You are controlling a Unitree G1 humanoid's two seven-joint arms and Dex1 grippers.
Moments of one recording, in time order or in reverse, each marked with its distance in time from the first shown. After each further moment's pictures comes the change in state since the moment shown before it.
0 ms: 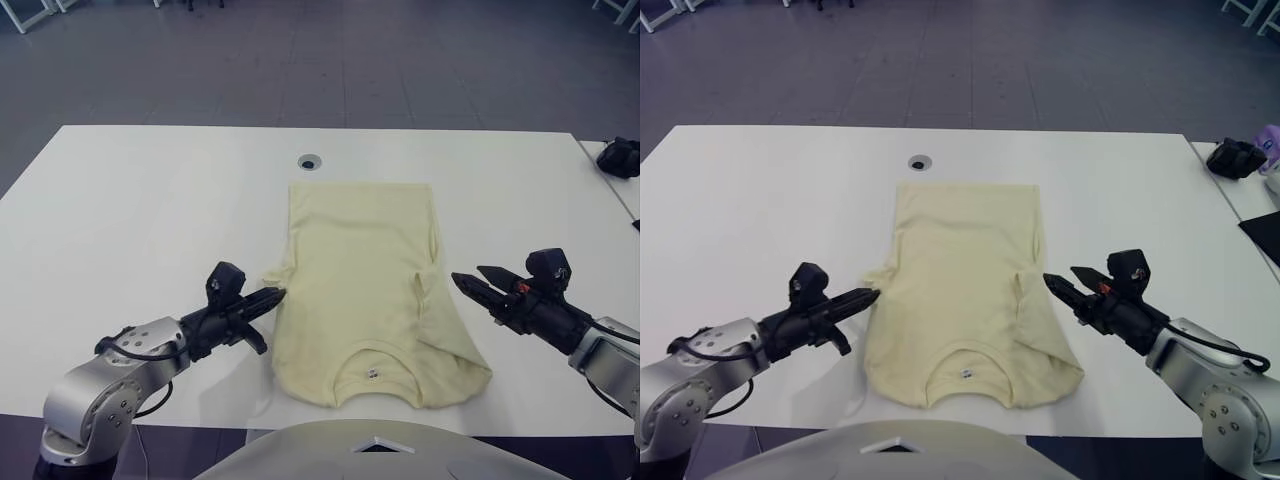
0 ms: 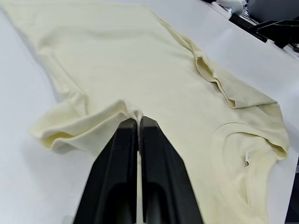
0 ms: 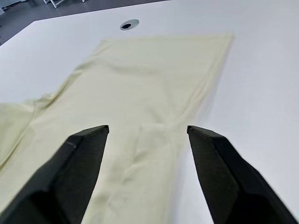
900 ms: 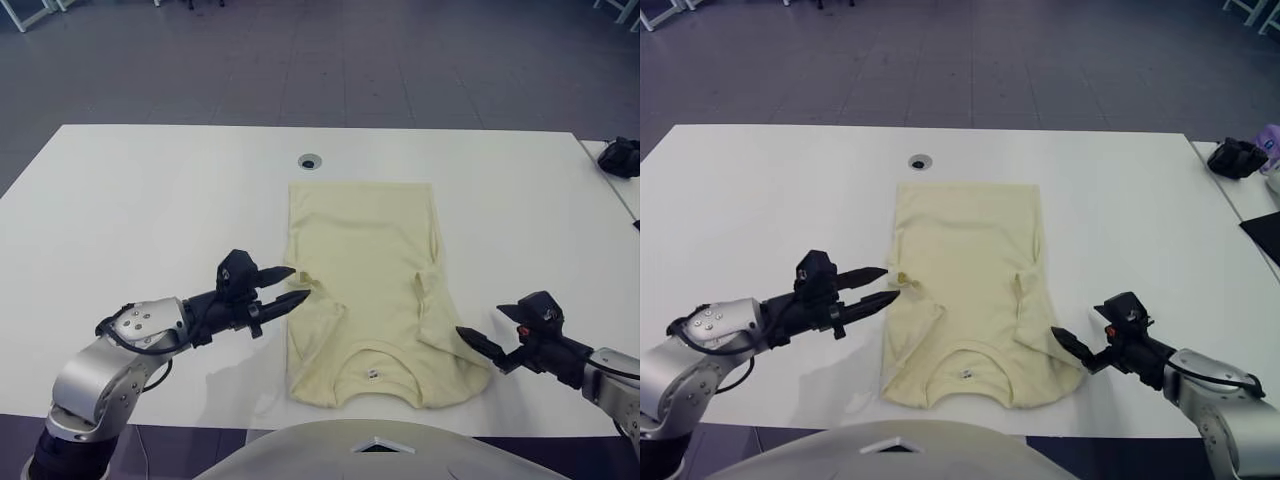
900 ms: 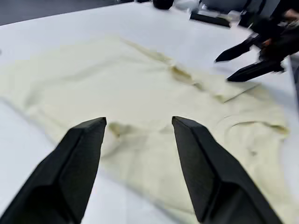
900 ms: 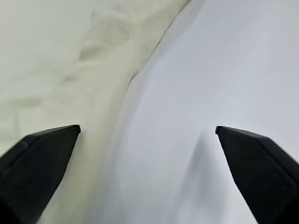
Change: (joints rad) left arm -0.086 0.107 -0.075 0.120 0.201 -0.273 -0.221; right arm 0.252 -0.149 0.181 0.145 -0.395 -0.347 0.261
